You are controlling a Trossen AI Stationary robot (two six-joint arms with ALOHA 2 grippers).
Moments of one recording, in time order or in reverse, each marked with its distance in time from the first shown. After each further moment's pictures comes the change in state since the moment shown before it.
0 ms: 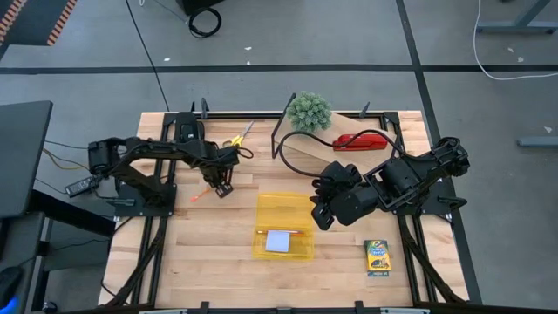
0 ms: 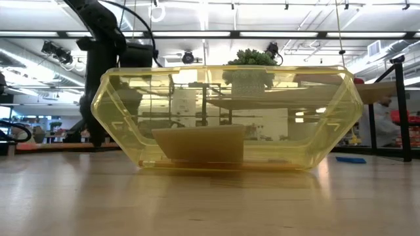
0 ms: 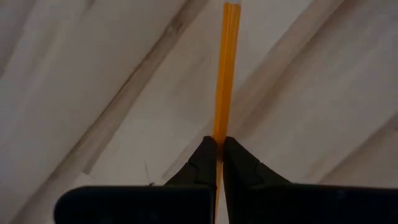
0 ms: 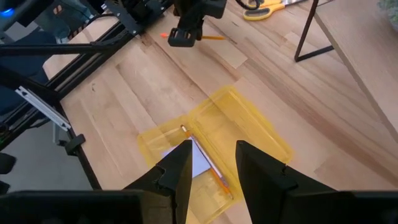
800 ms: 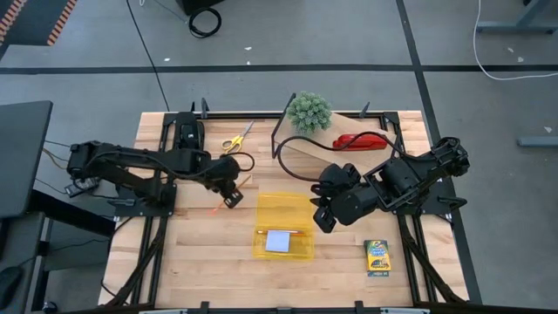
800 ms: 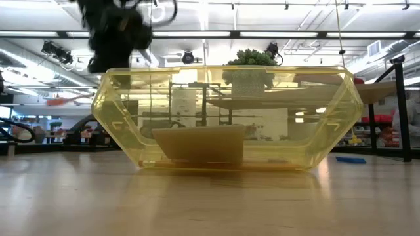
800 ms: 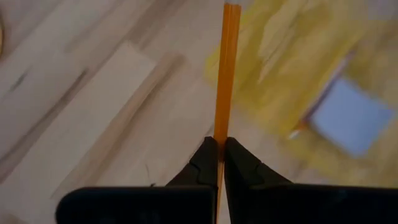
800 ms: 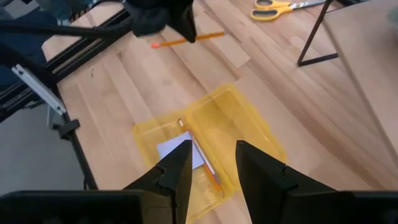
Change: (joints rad) left arm -0.320 -0.202 0.189 0.025 -0.062 -0.346; right arm 0.000 0.000 0.000 -0.001 -0.029 -0.092
